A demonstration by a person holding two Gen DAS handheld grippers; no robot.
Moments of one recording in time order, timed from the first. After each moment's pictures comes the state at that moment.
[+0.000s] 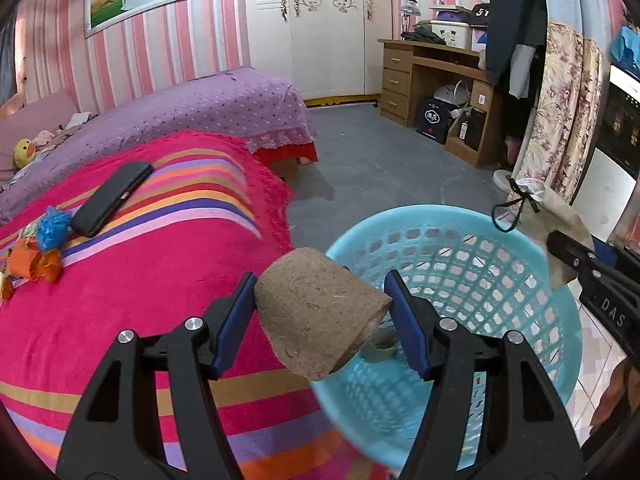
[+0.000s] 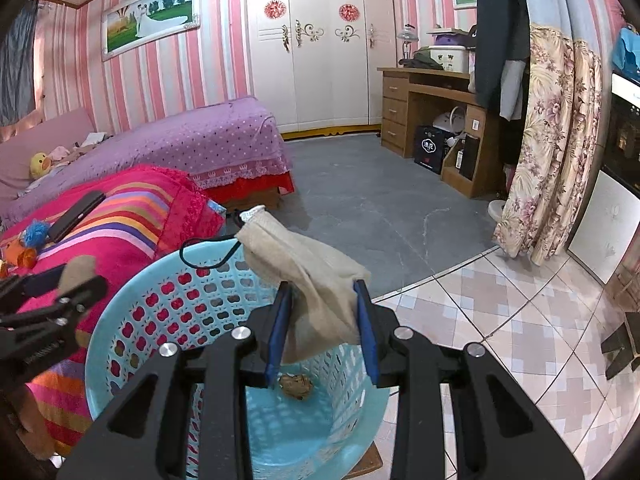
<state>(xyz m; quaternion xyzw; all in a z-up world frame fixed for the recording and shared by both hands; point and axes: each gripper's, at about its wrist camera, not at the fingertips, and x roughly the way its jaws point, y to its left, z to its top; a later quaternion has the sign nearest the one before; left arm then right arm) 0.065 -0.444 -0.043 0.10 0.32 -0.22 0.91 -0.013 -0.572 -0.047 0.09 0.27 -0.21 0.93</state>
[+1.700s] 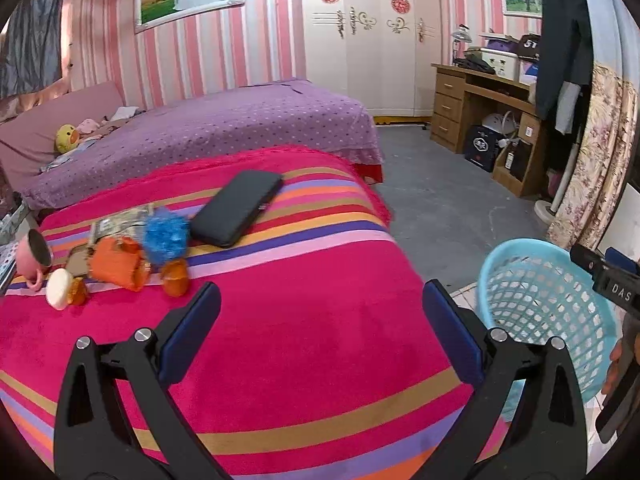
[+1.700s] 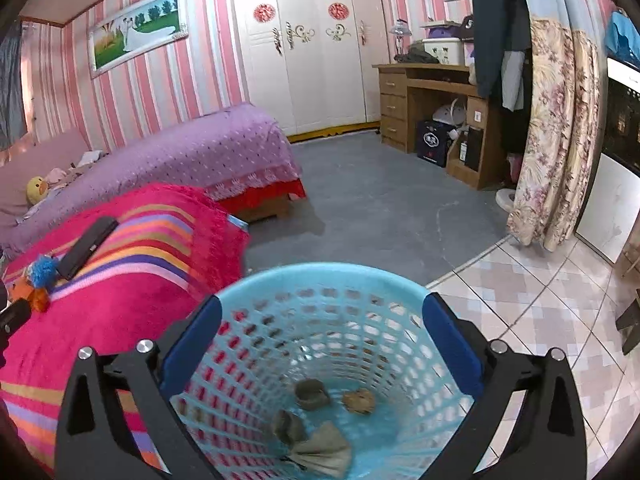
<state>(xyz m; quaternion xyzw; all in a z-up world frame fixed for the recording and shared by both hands) 0.105 -0.288 -0.001 0.07 0.30 -0.15 0.94 0.039 -0.519 -0.031 0.12 0.26 -0.22 0.93</state>
